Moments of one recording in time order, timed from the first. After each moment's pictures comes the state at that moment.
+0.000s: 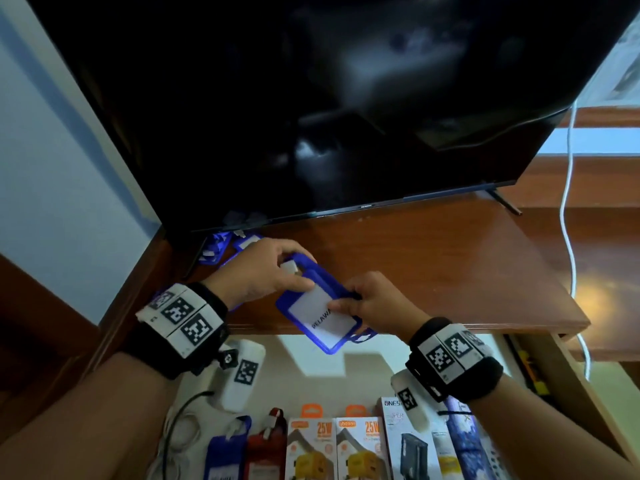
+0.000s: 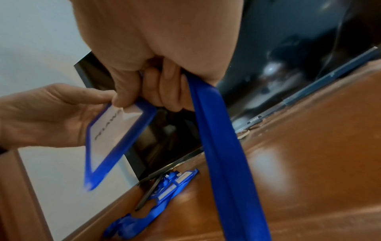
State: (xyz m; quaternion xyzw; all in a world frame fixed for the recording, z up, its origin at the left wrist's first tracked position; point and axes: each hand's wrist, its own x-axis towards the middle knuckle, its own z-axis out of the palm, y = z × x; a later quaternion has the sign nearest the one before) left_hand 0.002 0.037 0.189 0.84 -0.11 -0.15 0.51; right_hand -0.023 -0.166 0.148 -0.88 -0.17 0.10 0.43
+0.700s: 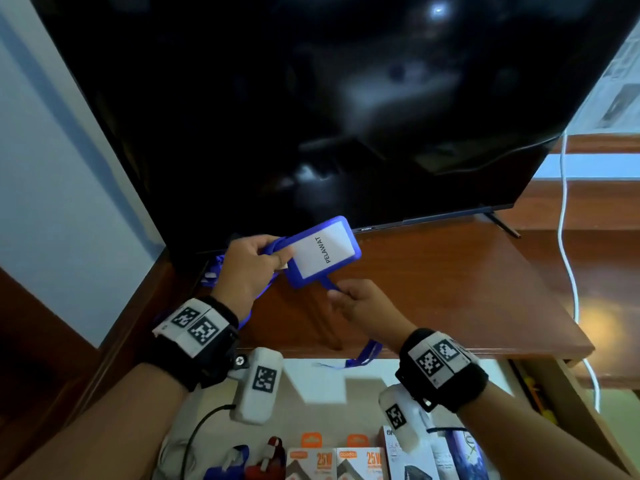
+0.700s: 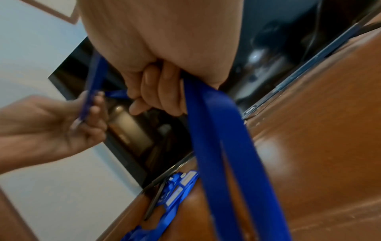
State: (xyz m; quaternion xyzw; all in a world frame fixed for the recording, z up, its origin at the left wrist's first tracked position) left_hand 0.018 0.032 0.192 0.79 0.02 0.08 0.60; right_hand -0.009 -0.155 0.156 -0.83 -0.13 0.09 0.53
